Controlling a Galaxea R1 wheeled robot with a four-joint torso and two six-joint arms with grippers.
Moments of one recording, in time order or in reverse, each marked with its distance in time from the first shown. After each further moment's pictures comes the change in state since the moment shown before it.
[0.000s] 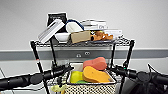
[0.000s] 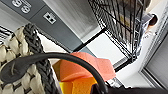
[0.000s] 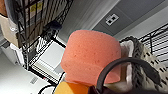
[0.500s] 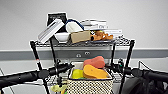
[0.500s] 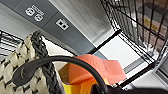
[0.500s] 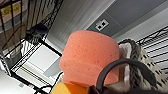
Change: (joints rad) left arm -0.013 0.122 -0.217 0.021 0.055 0.000; right arm 0.018 0.106 -0.187 -0.003 -0.045 0.000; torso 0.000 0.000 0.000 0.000
